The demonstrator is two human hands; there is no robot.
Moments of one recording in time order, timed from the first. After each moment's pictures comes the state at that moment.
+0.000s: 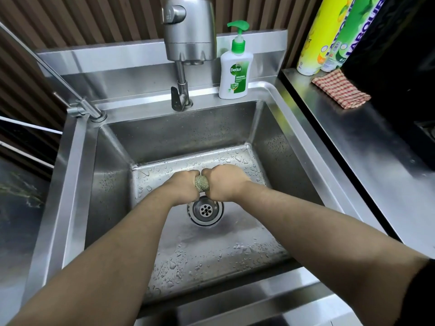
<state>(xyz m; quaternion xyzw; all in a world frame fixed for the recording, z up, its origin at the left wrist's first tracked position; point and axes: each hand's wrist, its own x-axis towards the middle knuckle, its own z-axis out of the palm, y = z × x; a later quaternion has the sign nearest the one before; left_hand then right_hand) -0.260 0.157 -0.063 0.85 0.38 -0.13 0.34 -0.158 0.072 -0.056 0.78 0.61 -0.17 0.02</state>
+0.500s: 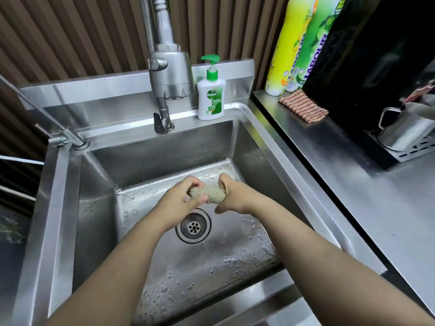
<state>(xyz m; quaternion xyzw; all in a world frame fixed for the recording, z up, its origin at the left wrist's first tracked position) -0.273 0.132 -0.036 0.83 0.25 0.05 0.50 -0.134 0.017 -0.029 0.82 0.39 -0.38 -0.20</state>
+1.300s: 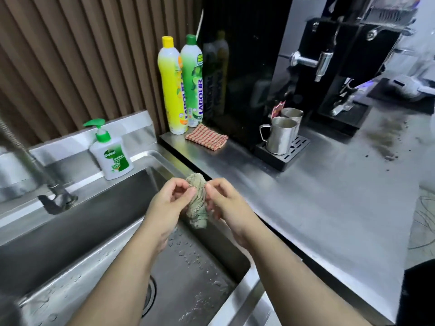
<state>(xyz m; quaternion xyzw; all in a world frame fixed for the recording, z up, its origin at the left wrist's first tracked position) -0.144 0.035 0.042 0.70 0.13 0.14 0.68 -0.094 -0.100 0.030 0.66 0.13 -0.21 -0.71</state>
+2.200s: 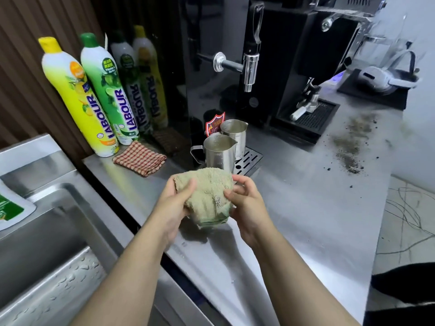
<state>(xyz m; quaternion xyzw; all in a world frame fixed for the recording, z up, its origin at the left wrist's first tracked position) 0.046 -0.117 0.036 0.60 0.17 0.03 0.78 0.071 -0.263 0.029 0.55 -0.04 -0.15 -0.82</state>
